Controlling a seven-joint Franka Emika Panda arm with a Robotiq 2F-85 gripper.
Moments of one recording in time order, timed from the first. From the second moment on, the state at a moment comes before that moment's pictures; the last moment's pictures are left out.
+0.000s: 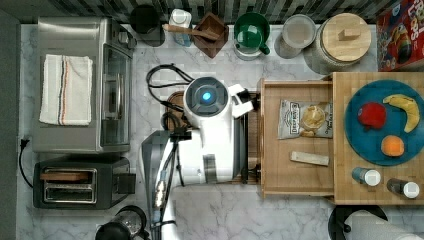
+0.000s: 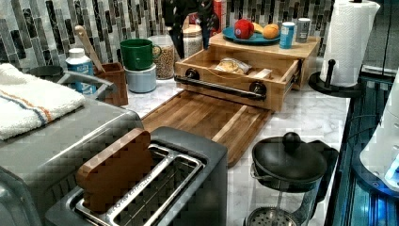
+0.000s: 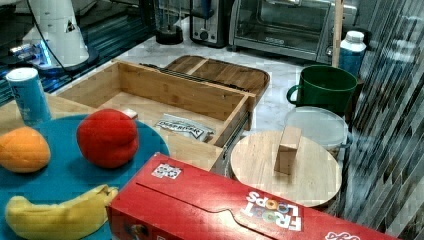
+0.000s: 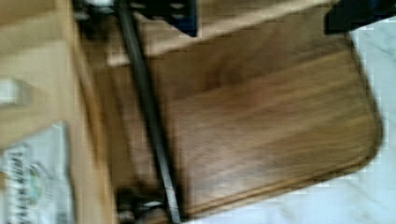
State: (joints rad) arm 0.02 0.01 0.09 -2.13 0.00 0.48 -0.38
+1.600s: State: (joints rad) arm -0.10 0.18 0.03 -2.32 -0.12 0.77 -0.87
